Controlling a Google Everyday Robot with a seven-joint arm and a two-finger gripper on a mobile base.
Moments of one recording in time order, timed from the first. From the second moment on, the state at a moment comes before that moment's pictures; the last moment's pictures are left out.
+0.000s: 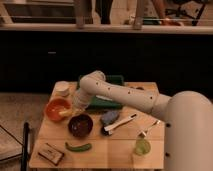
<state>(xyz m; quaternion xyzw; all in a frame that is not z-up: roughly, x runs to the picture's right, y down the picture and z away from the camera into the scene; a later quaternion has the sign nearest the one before) -0.165 0.124 0.800 -0.31 -0.29 -0.05 0.90</state>
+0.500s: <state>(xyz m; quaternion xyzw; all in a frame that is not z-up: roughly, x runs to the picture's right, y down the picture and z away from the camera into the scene) -0.195 0.107 0.794 -0.29 -0.31 -0.09 0.90</state>
